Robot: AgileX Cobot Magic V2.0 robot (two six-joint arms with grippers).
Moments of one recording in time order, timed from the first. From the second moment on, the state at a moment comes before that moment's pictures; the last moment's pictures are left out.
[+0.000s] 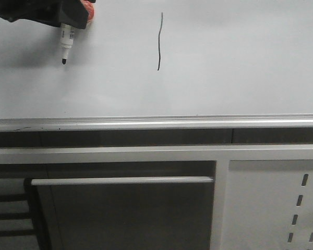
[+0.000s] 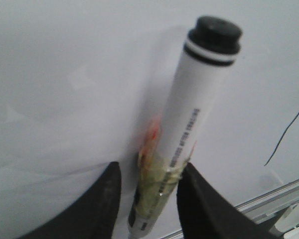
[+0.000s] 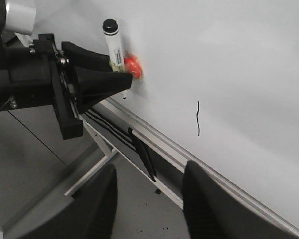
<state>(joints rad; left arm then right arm) -0.73 1.30 -0.85 -1.58 -0.29 1.50 0.33 1.04 -1.06 0.72 0.73 -0.65</state>
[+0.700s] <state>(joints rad) -0.73 0.82 -0.66 -1.73 -0.36 1.66 0.07 0.85 -0.99 0.62 0.73 -0.55</state>
